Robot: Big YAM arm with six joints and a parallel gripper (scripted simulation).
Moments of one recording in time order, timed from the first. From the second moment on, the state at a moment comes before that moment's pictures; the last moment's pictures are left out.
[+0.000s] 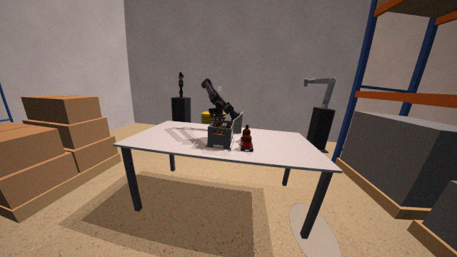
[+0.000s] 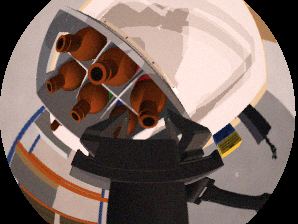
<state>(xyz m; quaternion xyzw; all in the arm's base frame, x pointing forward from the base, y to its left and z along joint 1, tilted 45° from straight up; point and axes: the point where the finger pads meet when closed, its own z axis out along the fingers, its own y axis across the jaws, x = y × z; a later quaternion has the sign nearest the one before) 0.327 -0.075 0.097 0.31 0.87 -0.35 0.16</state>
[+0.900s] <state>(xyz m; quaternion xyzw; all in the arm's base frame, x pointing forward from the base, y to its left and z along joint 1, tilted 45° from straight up) 0.327 -0.050 0.127 0.30 0.87 -0.35 0.16</state>
